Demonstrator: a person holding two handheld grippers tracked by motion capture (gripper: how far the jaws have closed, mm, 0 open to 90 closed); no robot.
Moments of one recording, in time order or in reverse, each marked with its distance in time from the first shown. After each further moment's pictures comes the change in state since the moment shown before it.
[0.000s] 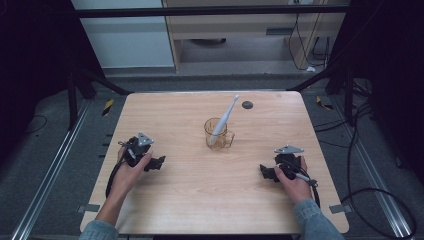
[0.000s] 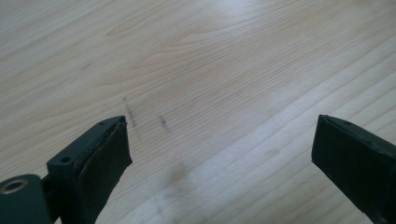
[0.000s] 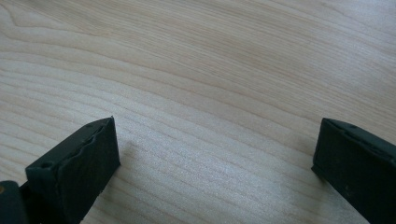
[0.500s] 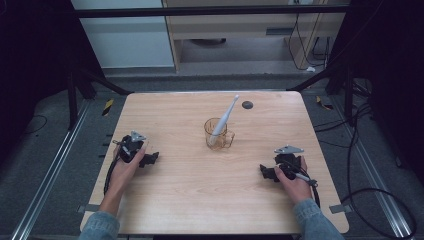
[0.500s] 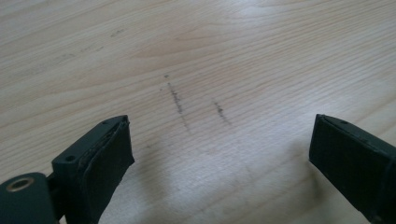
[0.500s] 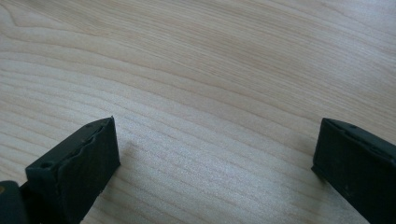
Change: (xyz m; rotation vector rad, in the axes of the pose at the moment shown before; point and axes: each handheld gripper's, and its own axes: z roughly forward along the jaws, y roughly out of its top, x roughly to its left) left arm 0.035 -0.018 0.032 0.010 0.019 -0.092; right arm 0.000 0.000 0.000 0.000 0.000 0.000
